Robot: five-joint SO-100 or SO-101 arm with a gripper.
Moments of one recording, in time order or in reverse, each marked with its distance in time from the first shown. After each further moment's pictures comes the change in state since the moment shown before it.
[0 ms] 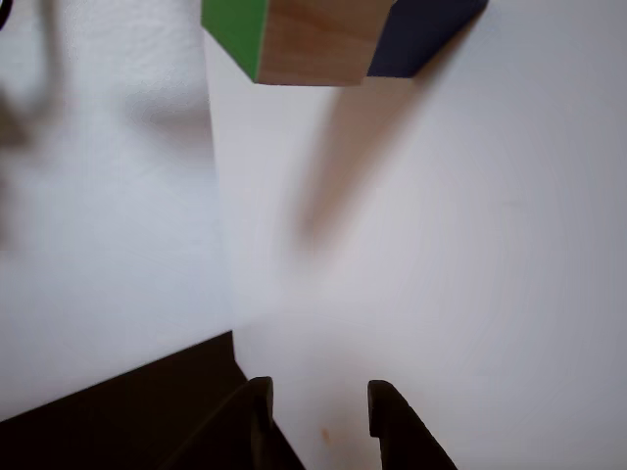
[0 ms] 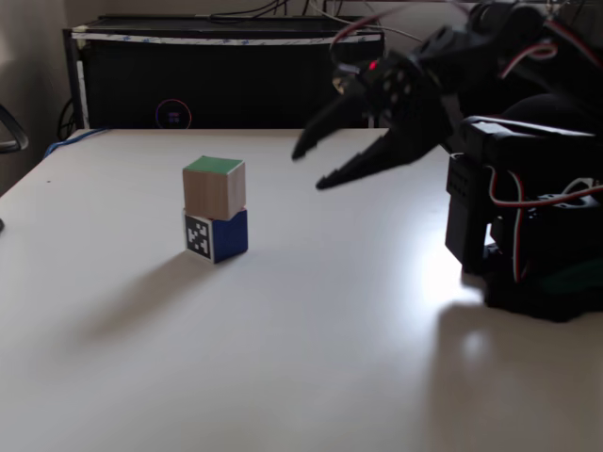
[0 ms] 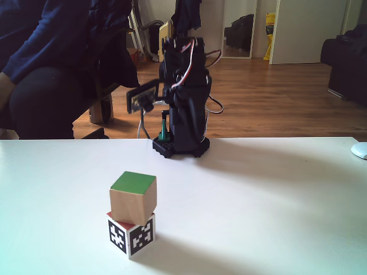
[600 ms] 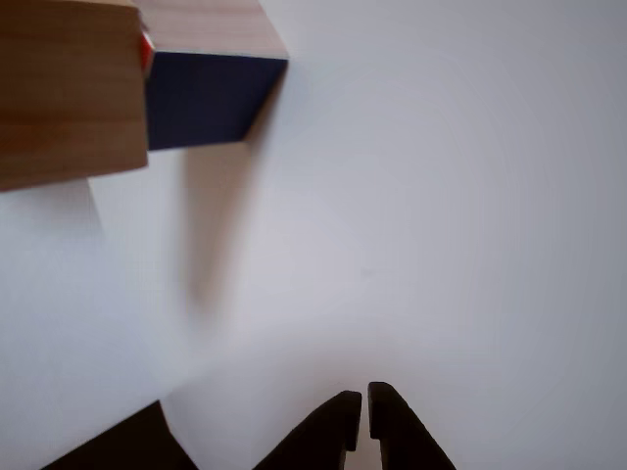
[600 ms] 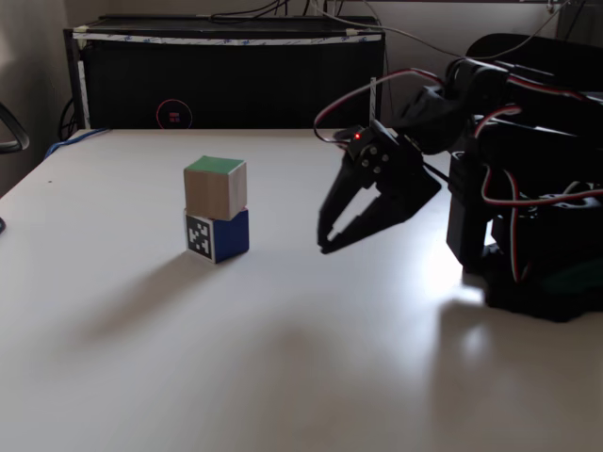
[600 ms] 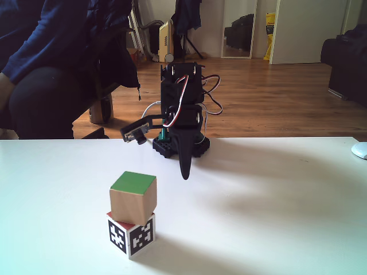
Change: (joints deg) arm 4.8 0.6 15.1 -4.2 0.6
